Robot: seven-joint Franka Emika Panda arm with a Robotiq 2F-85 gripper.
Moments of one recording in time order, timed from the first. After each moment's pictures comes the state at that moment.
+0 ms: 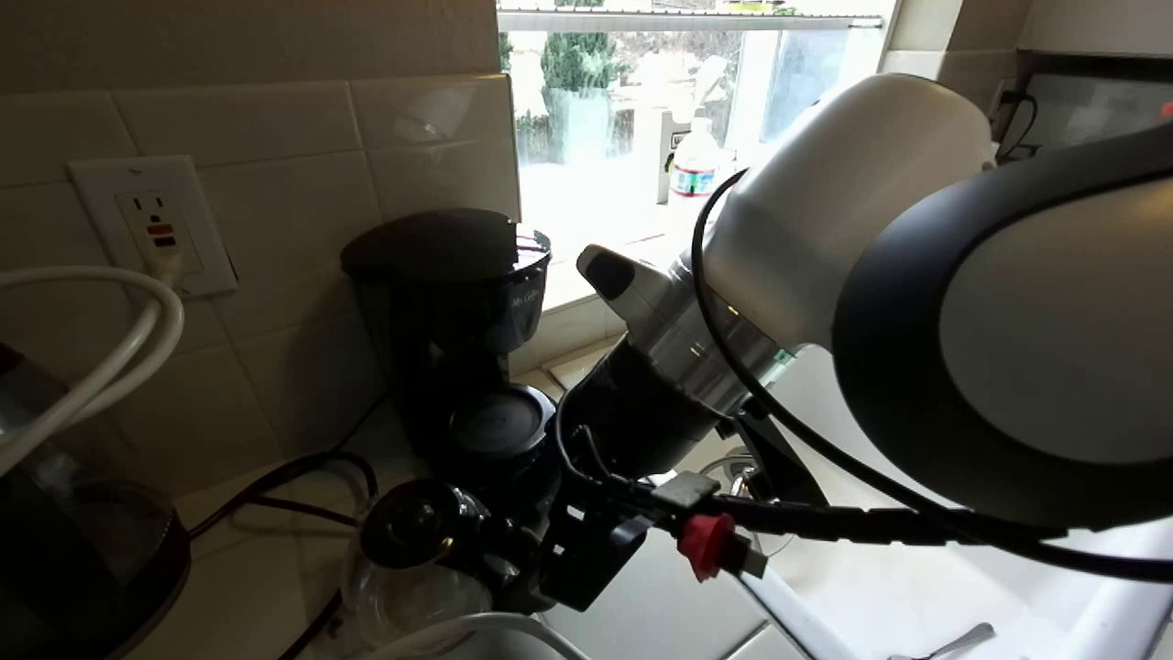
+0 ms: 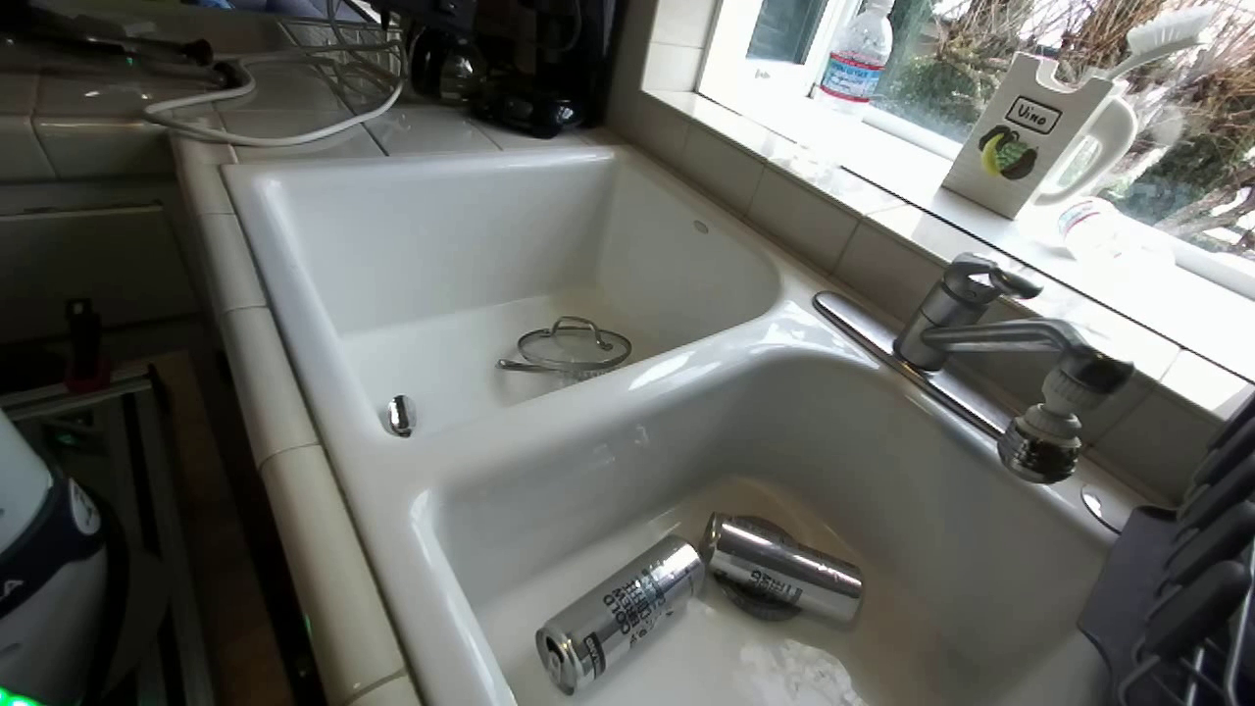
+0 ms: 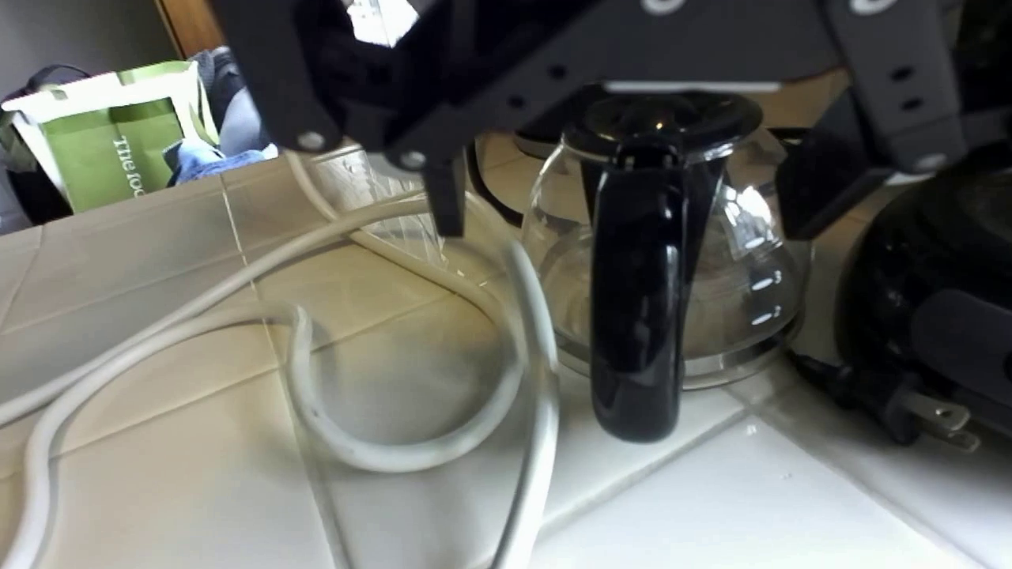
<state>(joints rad) 0.30 0.23 0.55 -2.09 0.53 2.88 -0.69</state>
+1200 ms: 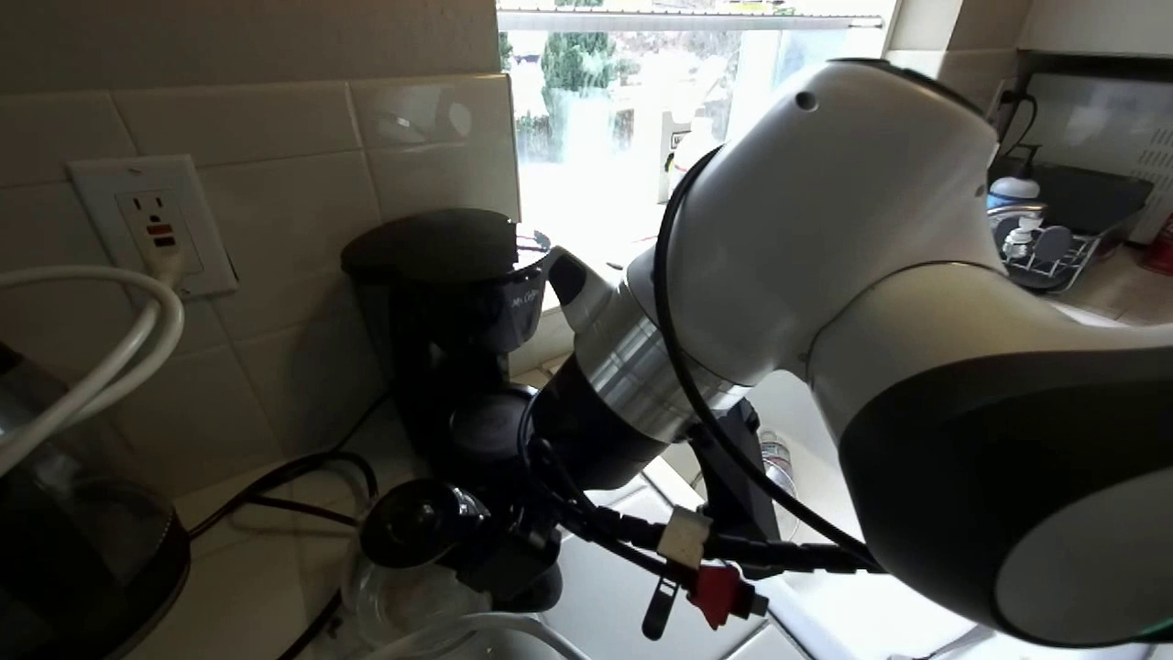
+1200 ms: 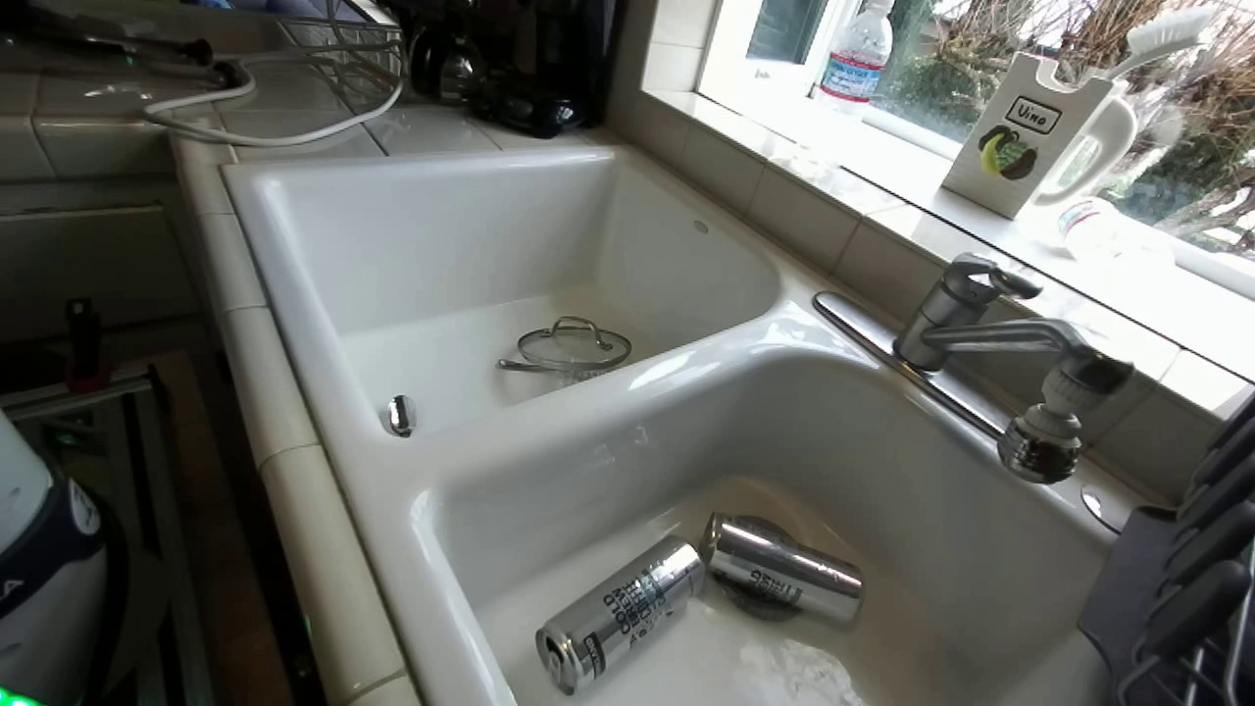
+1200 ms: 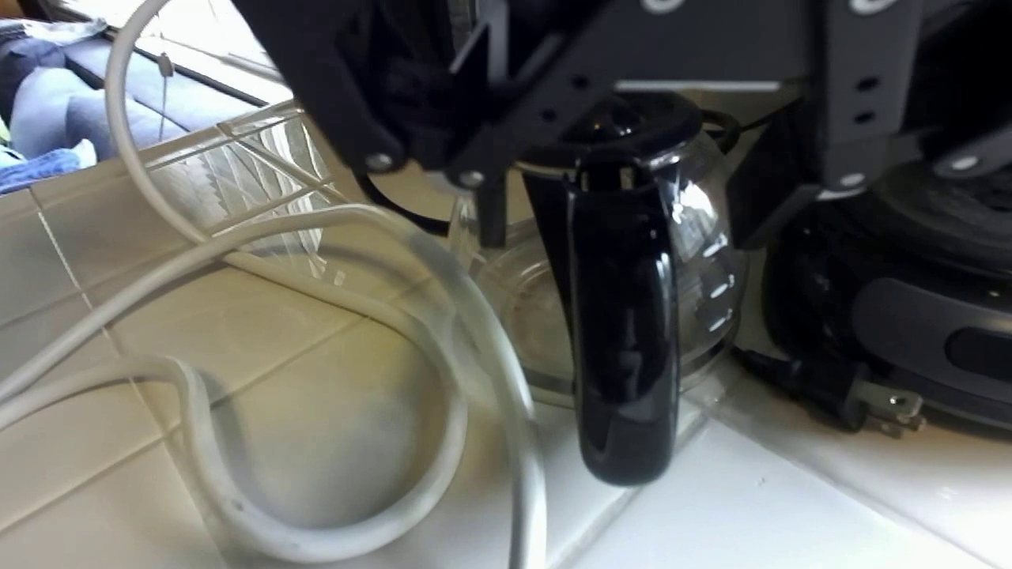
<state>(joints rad) 0.53 0.27 0.30 -2.03 -0.04 2.89 0.05</state>
